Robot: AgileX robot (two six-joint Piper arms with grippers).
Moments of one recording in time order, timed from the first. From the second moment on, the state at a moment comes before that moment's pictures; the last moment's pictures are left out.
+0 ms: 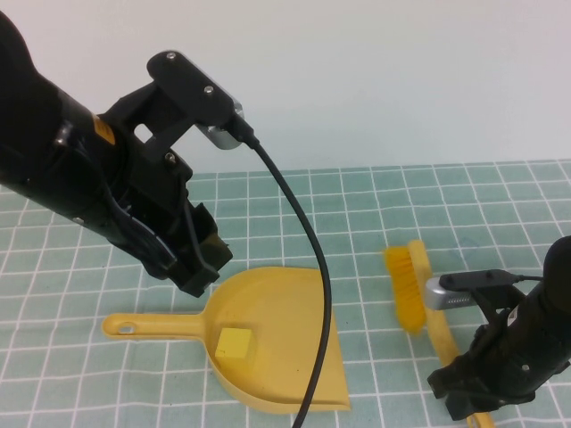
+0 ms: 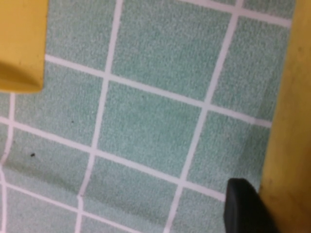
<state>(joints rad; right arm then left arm) 0.42 1.74 -0.85 0.38 0.68 -0.16 -0.52 1.37 -1.35 -0.12 1.11 0.61</state>
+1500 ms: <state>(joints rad) 0.42 0.95 -0.82 -0.02 0.64 -0.15 -0.52 1.37 -1.35 -0.13 1.18 0.60</state>
